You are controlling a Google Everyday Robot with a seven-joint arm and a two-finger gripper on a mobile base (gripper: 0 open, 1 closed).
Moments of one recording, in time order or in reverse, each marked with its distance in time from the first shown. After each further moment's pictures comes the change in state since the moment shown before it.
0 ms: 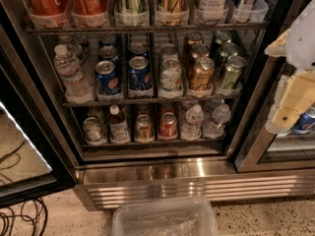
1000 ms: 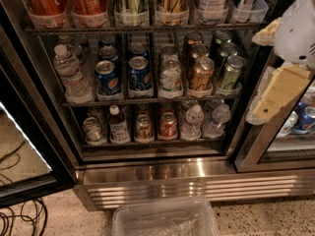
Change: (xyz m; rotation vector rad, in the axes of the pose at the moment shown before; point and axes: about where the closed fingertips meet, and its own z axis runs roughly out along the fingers) arm -0.036 -0.003 -0.009 0.070 -0.122 -0.014
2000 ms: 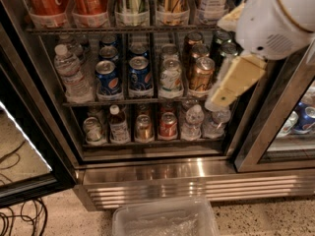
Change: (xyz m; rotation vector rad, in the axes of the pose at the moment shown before) arm -0.073 -0.005 0.007 0.061 -0.168 -0.053
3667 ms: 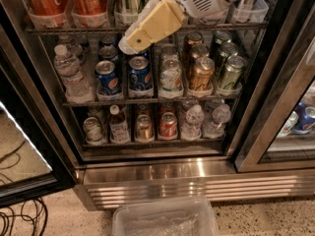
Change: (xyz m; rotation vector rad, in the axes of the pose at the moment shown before) arm -0.160 -0.046 0.009 0.067 -0.543 0.010
